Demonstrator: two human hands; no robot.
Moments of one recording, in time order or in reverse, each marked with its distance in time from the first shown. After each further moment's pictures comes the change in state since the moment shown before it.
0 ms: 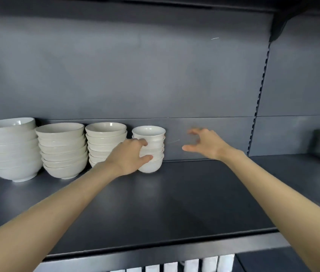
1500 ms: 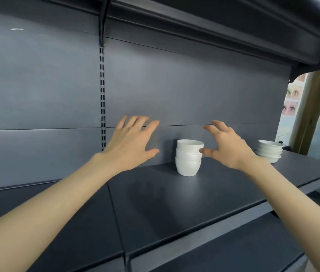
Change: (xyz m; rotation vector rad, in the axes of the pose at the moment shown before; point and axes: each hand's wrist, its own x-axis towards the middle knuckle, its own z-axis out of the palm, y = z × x) left_hand 0.126 0.482 0.122 0.164 0.281 0.507; right_hand -0.160 0.378 -0.327 -0.550 0.295 0.246
